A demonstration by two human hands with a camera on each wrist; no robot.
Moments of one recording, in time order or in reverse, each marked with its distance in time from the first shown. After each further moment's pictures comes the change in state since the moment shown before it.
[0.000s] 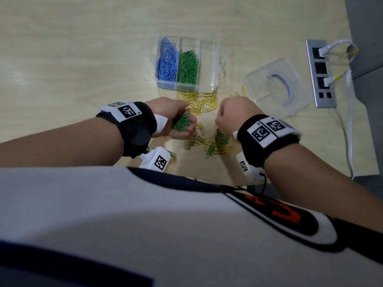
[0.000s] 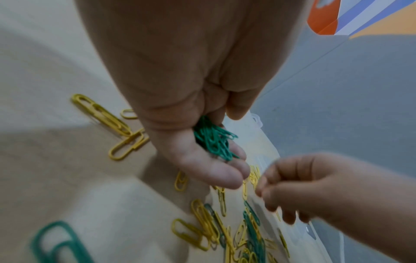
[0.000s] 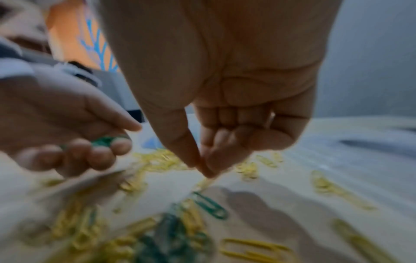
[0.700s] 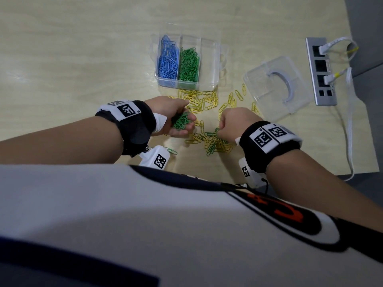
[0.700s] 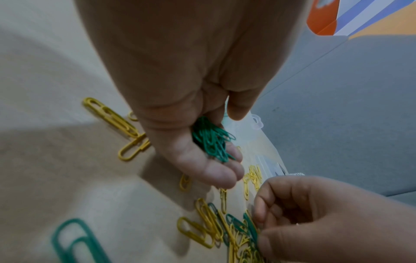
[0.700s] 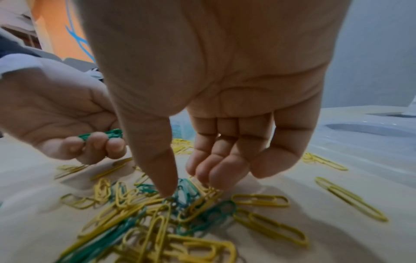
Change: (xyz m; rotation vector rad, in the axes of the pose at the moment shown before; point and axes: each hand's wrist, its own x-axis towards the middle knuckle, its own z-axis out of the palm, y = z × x) left_hand -0.004 -0.003 -0.002 -0.023 0.008 0.038; right_hand -0.011 0.006 0.015 -0.056 -0.153 0.051
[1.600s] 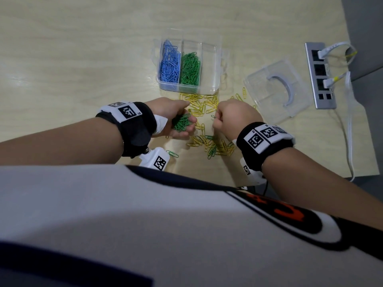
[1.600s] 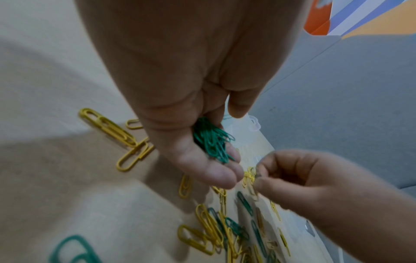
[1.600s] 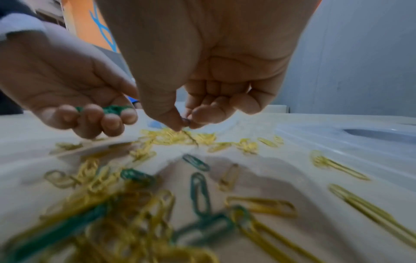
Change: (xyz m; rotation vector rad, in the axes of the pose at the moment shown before) left_hand -0.003 0.004 -0.003 0.031 -0.003 0.000; right_hand 0.013 -0.004 0.000 0.003 0.262 -0.146
